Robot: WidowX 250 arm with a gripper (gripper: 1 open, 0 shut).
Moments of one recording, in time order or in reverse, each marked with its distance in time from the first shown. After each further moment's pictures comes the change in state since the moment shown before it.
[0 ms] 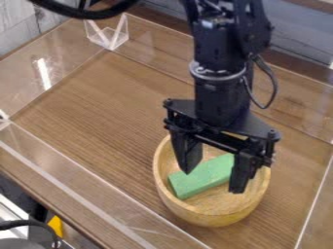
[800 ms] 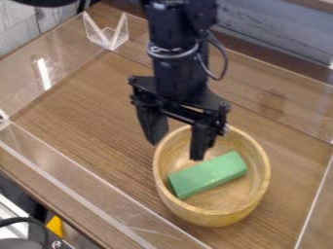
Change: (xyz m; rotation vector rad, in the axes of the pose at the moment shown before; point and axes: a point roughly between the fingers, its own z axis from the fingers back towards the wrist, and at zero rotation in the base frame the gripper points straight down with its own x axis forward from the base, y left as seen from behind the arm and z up) arm 0.016 0.054 0.008 0.035 -0.101 0.080
